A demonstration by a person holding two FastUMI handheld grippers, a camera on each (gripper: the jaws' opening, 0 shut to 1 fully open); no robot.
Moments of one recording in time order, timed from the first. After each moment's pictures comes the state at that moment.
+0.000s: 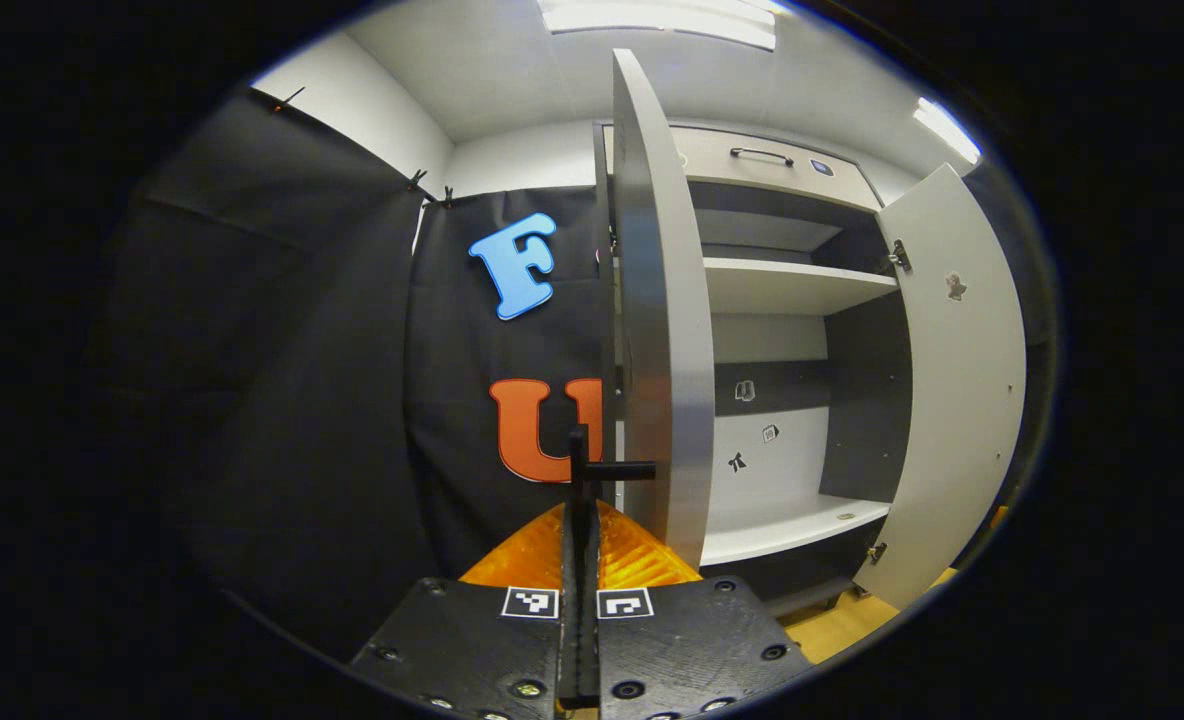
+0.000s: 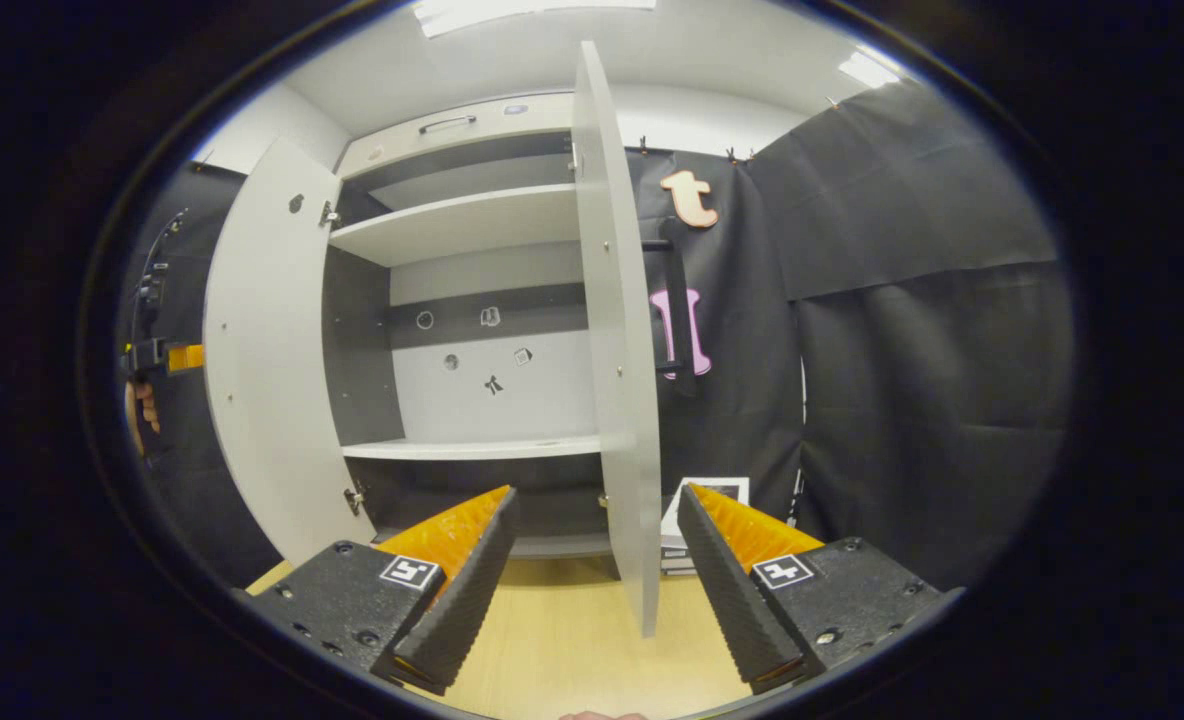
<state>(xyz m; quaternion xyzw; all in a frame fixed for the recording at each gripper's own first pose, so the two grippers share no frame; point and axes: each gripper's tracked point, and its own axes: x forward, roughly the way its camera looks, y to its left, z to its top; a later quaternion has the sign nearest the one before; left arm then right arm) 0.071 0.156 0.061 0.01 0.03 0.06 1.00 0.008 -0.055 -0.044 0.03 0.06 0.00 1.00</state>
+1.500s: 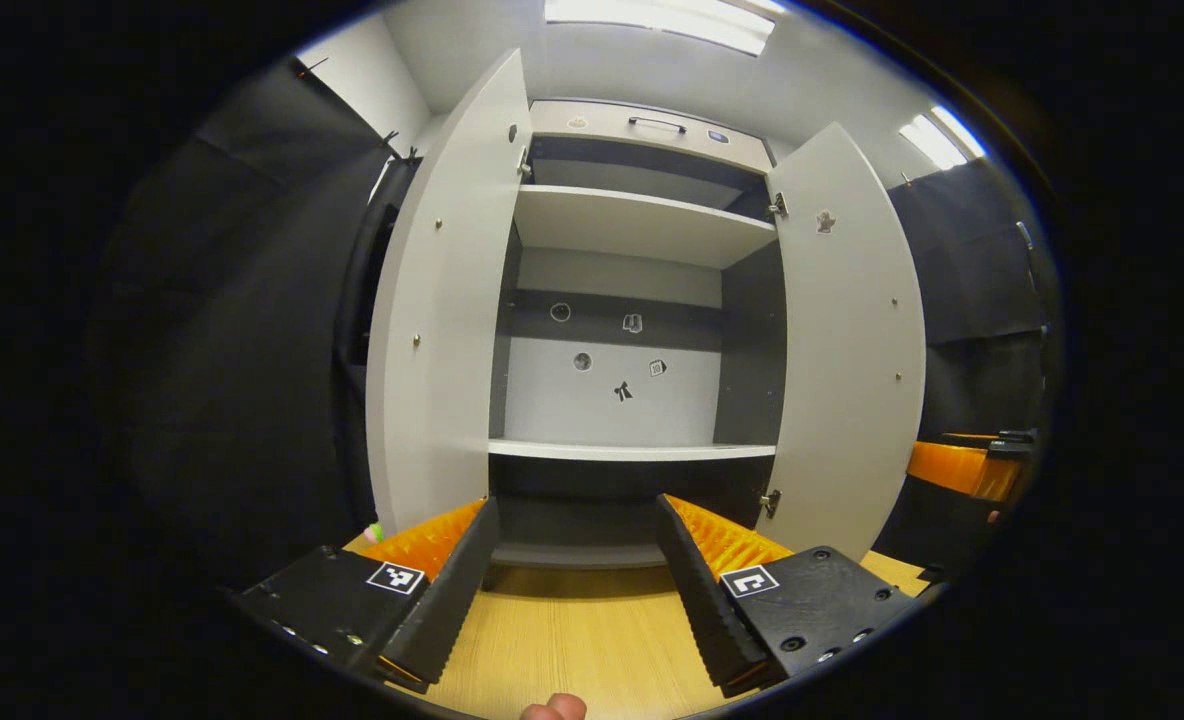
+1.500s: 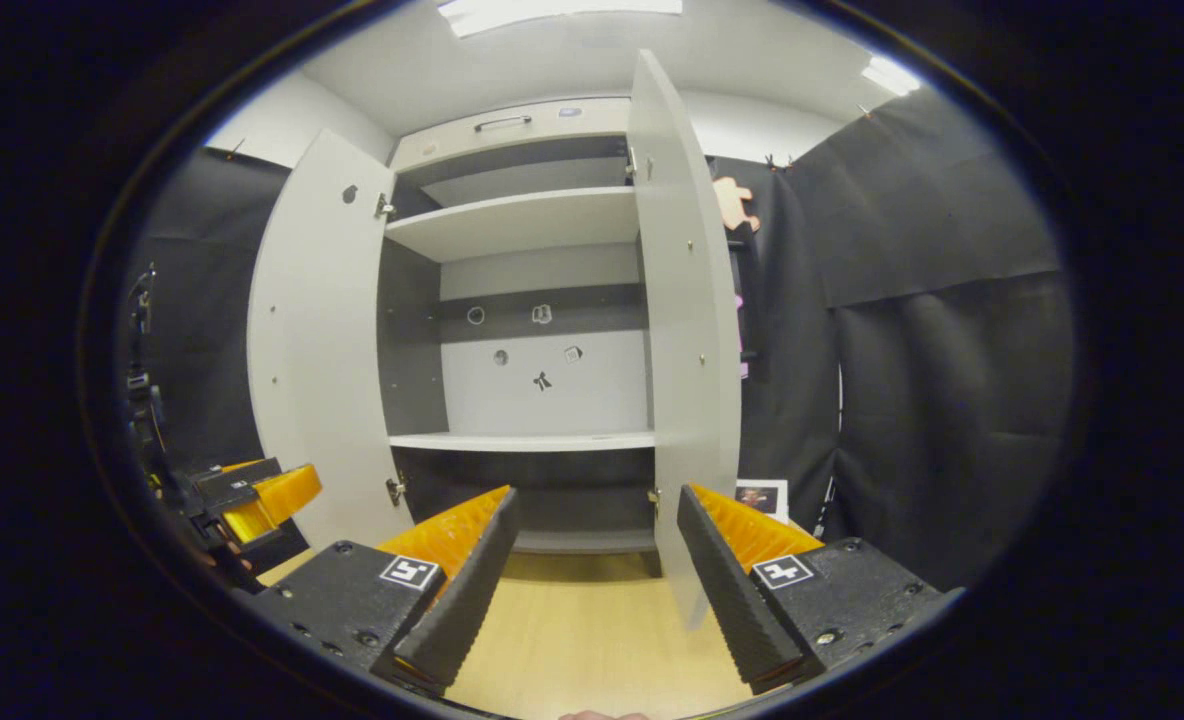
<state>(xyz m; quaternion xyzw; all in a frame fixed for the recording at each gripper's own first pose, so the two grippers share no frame) -0.010 -0.005 -0.075 -0.02 0.04 0.00 1.00 -0.010 -0.008 -0.052 0.02 0.05 0.05 1.00</state>
